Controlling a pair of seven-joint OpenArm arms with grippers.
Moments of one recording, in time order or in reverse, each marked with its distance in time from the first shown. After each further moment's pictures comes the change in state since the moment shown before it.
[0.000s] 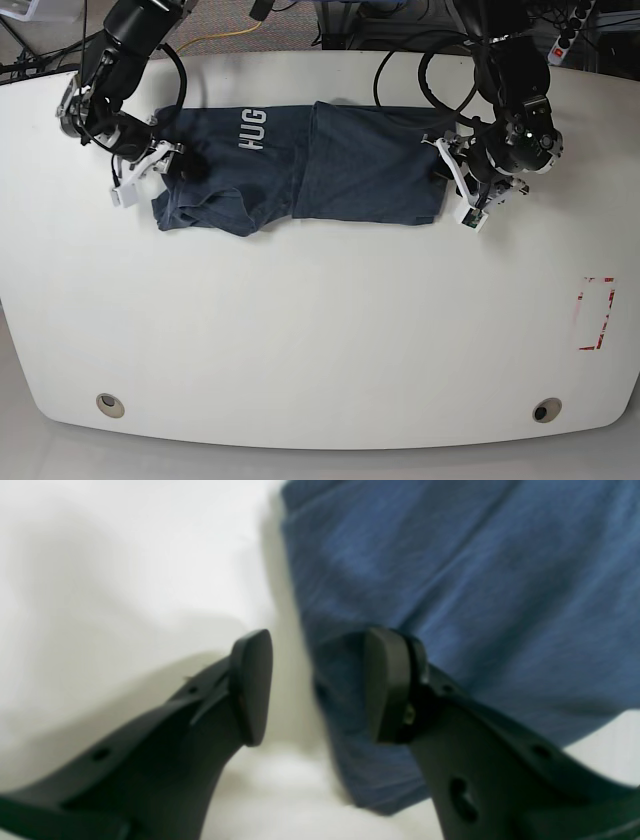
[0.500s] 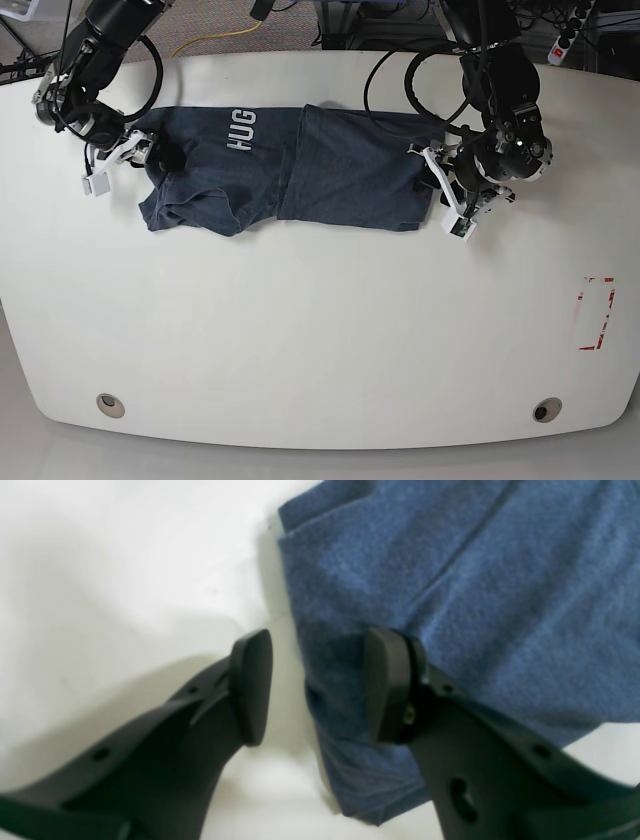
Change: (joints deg) left arm -2.2 2.7 0.1 -3.2 -0.1 0.0 -0.9; right arm -2.4 2.9 5.7 0.5 2.1 0.4 -2.6
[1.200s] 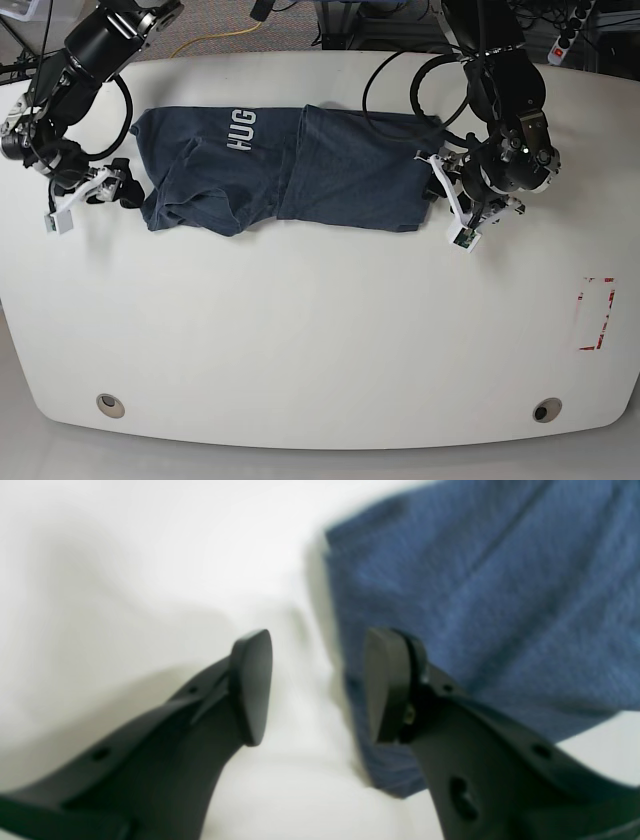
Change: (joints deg) left arm -2.2 -0.6 0.7 4.0 0.2 0.0 6.3; right arm 8.7 4.8 3.9 4.1 -8.8 -0.2 -1.7
